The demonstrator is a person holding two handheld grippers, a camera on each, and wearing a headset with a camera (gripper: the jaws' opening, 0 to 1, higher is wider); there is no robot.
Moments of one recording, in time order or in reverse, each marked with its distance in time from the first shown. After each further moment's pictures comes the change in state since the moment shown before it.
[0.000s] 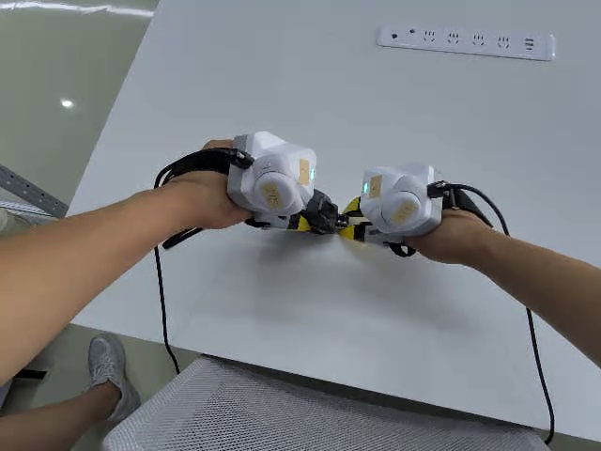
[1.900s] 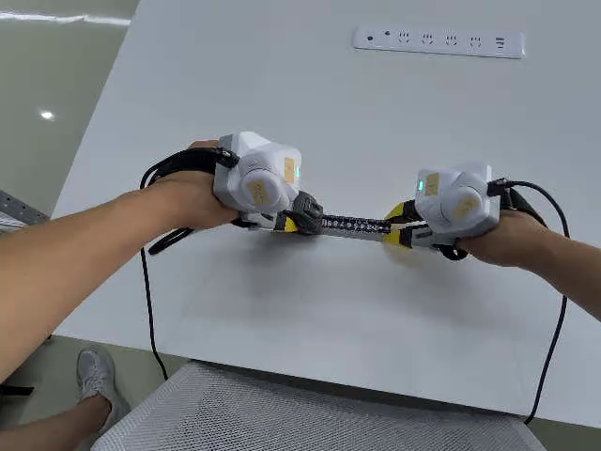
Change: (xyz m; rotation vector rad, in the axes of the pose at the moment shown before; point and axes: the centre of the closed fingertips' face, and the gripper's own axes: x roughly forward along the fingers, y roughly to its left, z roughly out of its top) left arm 0.001 -0.002 0.005 -0.003 0.008 -0.024; right arm -0.065 0.006 -0.067 0.108 0.046 -0.009
